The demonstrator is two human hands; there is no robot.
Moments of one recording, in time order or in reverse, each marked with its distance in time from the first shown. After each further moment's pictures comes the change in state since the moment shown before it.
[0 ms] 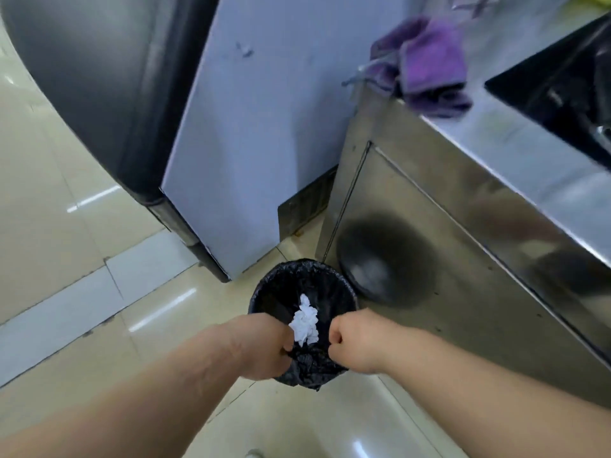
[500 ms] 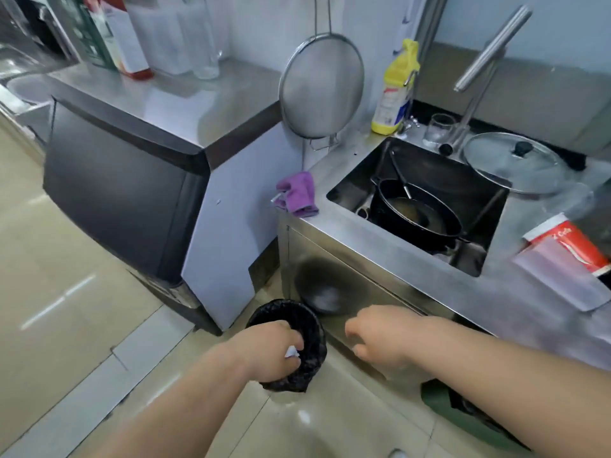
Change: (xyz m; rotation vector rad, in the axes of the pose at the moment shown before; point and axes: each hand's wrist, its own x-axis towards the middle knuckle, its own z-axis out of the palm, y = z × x) left_hand -0.227 0.122 -0.090 0.076 0.231 0.251; right_hand -0.313 -0.009 -0.052 -0.178 0.279 0.024
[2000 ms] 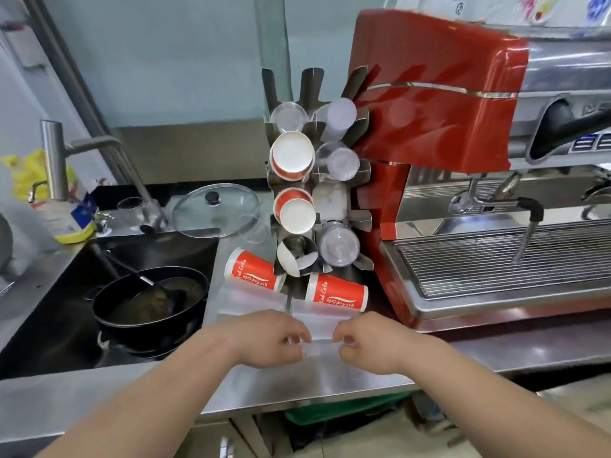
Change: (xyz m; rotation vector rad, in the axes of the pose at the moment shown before) left_hand 0.216 0.453 -0.056 0.403 -0.213 0.695; right_hand -0.302 0.306 0.139 0.631 0.398 0.674
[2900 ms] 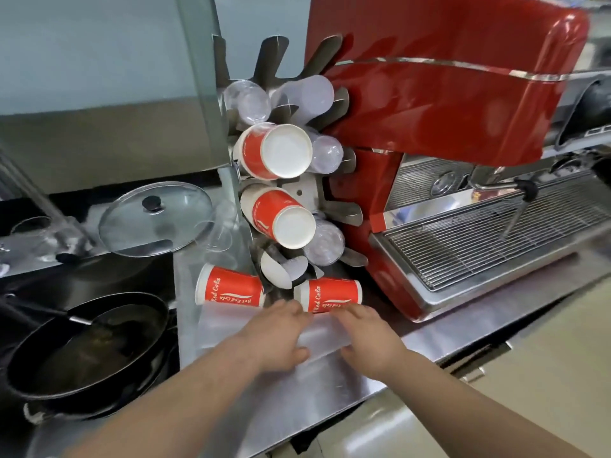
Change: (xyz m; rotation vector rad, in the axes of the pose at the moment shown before) left_hand 0.085 -0.061 0.009 0.270 0.145 0.252; right_hand 0.058 0.003 0.055 0.083 0.242 0.355
